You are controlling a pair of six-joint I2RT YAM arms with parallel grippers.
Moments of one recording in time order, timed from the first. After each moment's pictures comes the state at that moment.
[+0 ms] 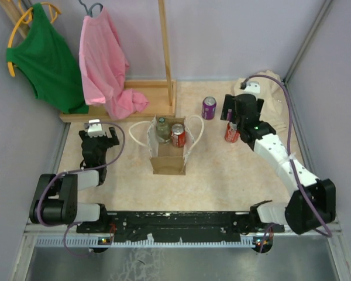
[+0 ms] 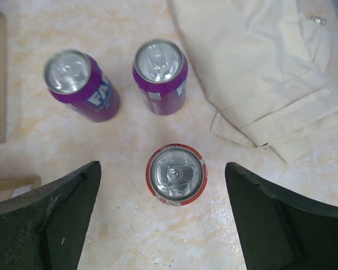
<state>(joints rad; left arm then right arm) -0.04 1.35 0.27 0.98 -0.17 -0.01 0.32 1.30 1.03 -0.25 0.39 0.27</state>
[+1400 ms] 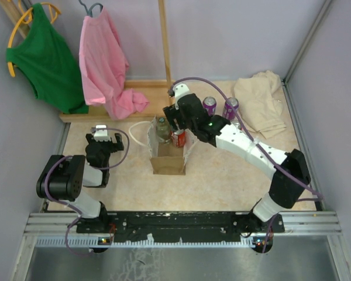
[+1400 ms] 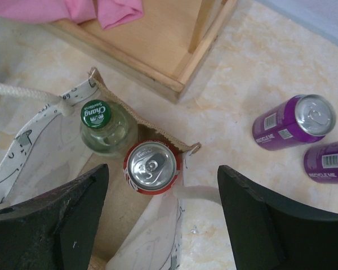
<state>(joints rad) -0.04 1.58 0.22 1.26 -0.06 0.02 0.81 1.55 1.37 -0.32 0.33 0.07</state>
